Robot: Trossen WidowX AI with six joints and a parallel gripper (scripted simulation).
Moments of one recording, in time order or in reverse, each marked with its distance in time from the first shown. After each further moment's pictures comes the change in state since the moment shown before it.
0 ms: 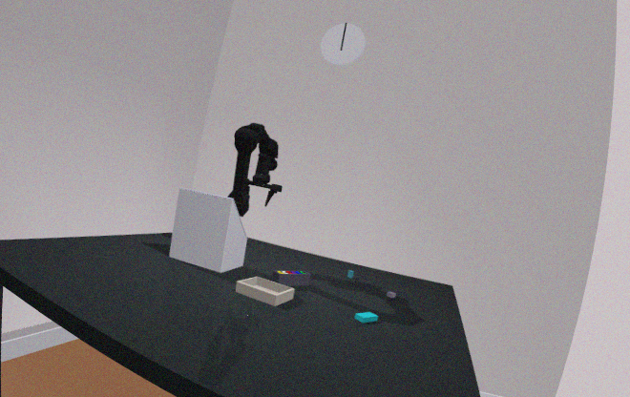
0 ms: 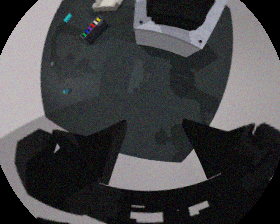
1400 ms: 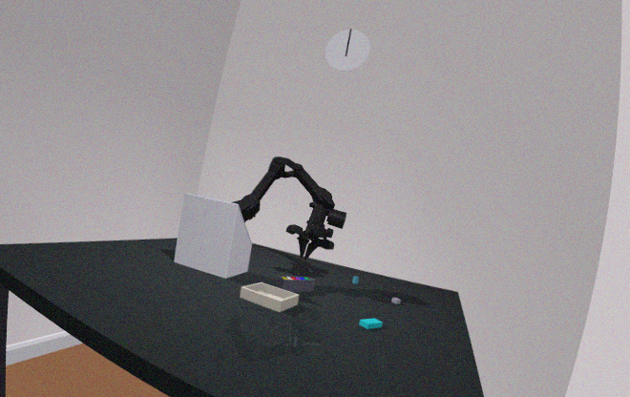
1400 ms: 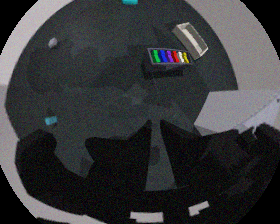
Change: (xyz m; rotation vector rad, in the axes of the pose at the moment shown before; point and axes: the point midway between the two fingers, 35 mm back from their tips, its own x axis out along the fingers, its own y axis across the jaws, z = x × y) arm 0.130 0.233 0.177 -0.498 -0.298 -0.191
